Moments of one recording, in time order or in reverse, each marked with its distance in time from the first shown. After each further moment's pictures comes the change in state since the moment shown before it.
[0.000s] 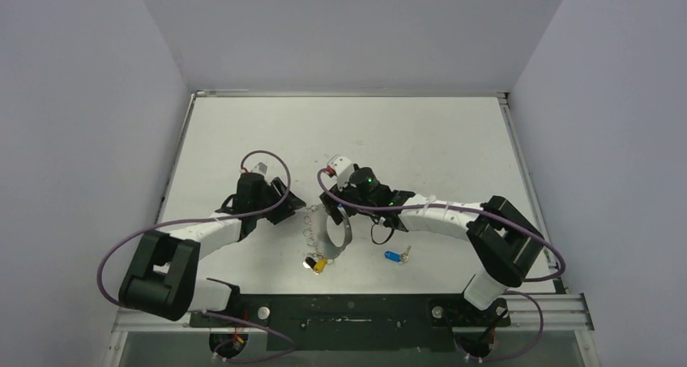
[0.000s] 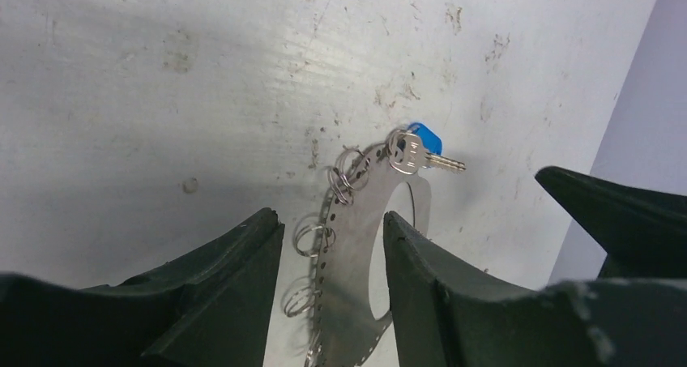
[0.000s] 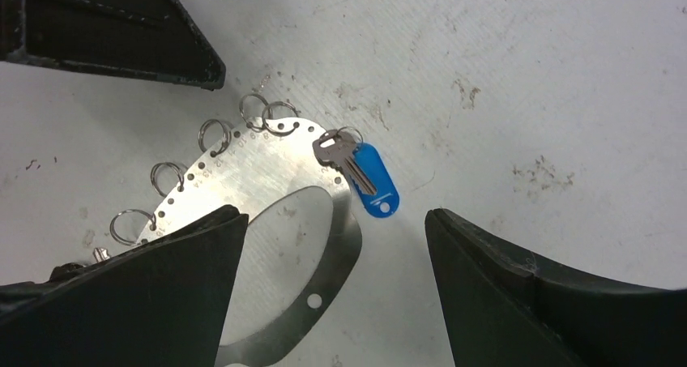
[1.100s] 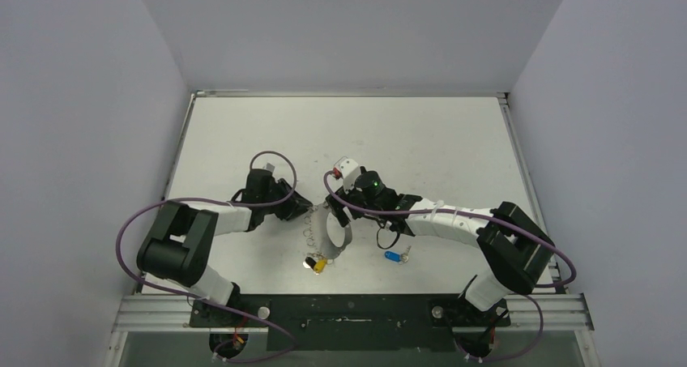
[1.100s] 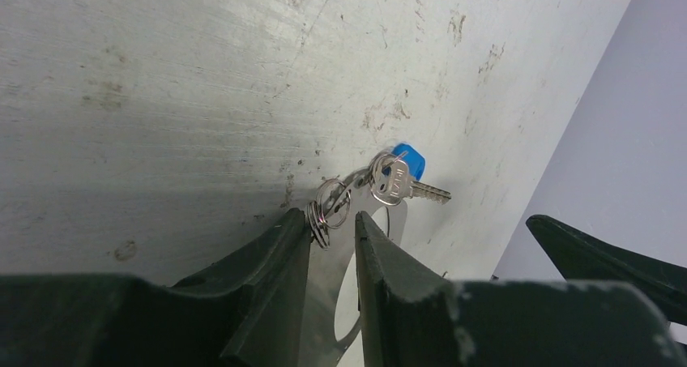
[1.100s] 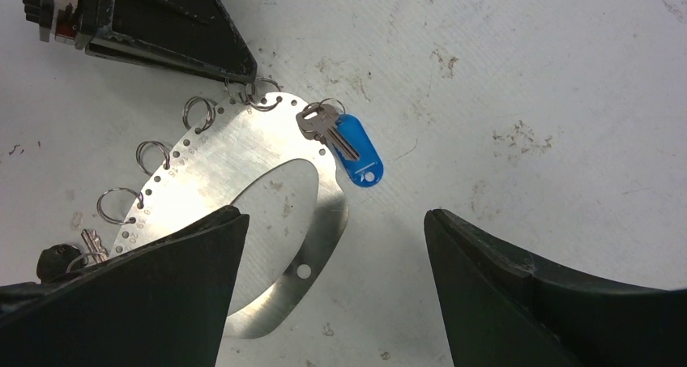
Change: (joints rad) left arm -0.011 0.247 0.065 0.142 0.080 -0.156; right arm -0.007 -0.086 -0.079 -0.017 0.055 0.016
